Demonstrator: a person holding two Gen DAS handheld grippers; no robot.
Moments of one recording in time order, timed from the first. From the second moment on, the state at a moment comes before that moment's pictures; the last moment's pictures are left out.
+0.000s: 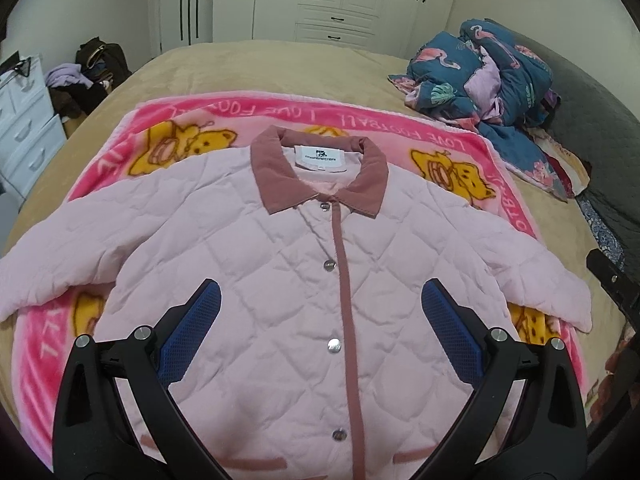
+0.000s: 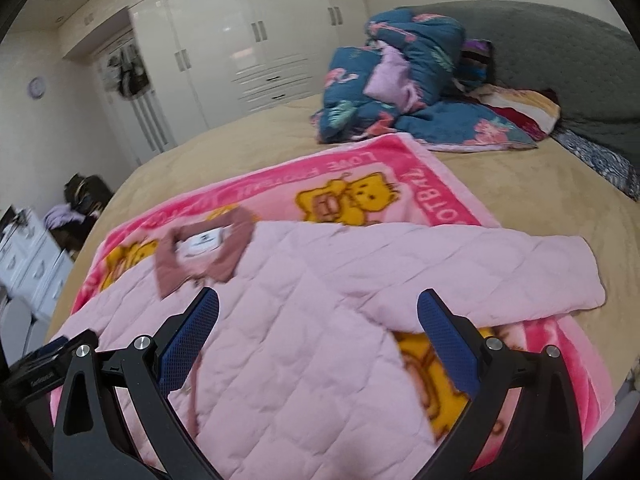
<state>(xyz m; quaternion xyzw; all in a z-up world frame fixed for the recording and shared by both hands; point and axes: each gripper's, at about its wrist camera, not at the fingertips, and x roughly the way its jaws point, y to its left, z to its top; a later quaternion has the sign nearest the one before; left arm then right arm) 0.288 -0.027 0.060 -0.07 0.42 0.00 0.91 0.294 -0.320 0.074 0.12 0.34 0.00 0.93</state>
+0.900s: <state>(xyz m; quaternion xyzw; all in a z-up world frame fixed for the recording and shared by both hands) 0.364 -0.101 -0.011 -0.04 0.48 -0.02 0.88 0.324 -0.475 -0.025 0.26 0.38 -0.17 0.87</state>
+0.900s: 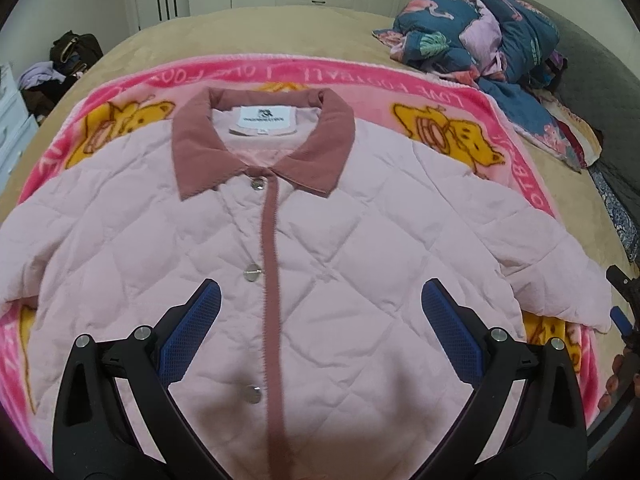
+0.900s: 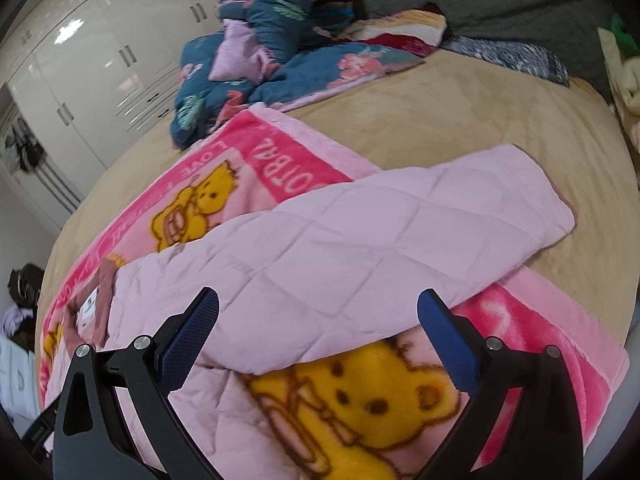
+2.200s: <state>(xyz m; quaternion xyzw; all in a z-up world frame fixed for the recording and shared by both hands) 0.410 -0.087 -0.020 -0.02 0.49 0.01 0.87 0.325 -0.619 -0.086 0.42 0.24 -0.24 0.84</state>
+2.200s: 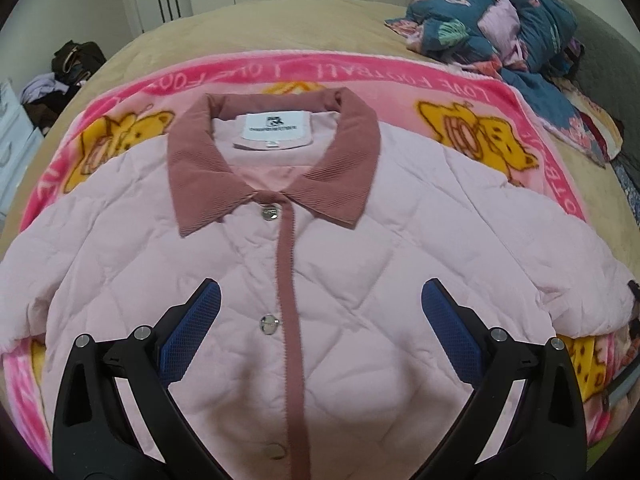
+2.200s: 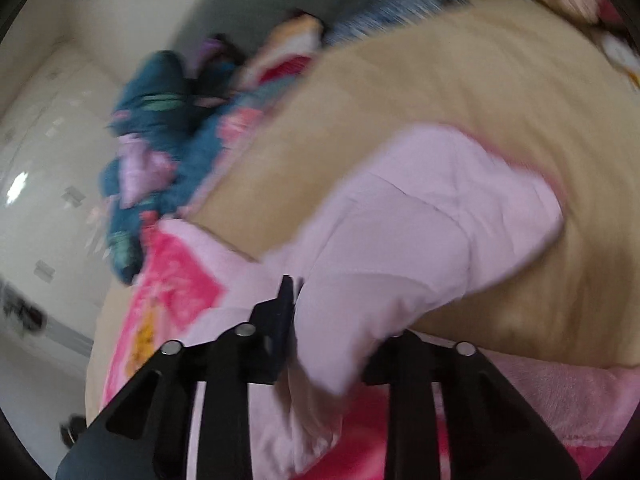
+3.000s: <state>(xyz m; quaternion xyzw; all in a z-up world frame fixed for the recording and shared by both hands) 0.370 -0.024 0.052 -0.07 0.44 -0.02 0.89 0.332 -0.410 0.106 0.18 0.17 -0.01 0.97</state>
